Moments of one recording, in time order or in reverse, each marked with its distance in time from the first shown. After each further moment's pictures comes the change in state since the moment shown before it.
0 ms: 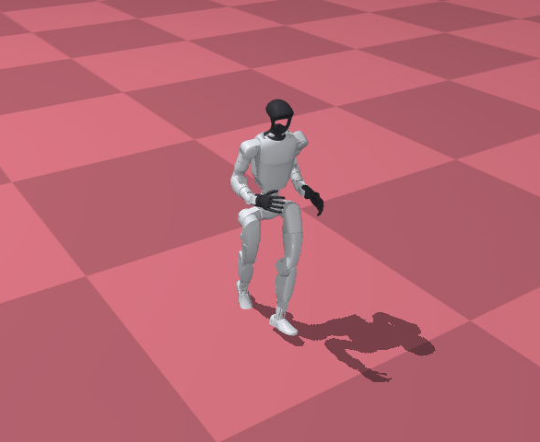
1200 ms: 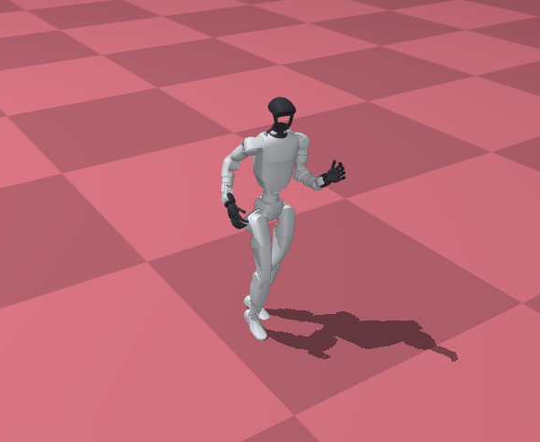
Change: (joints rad) left arm -0.625 0.002 0.028 -0.283 -0.124 0.000 0.208; right arm 0.634 -0.048 -0.168 0.368 0.234 -0.074 0.318; waist -0.276 0.087 0.007; left_leg 0.449 0.061 -0.276 0.001 0.058 0.026; right_leg -0.505 -0.106 -0.116 0.485 -0.251 -0.029
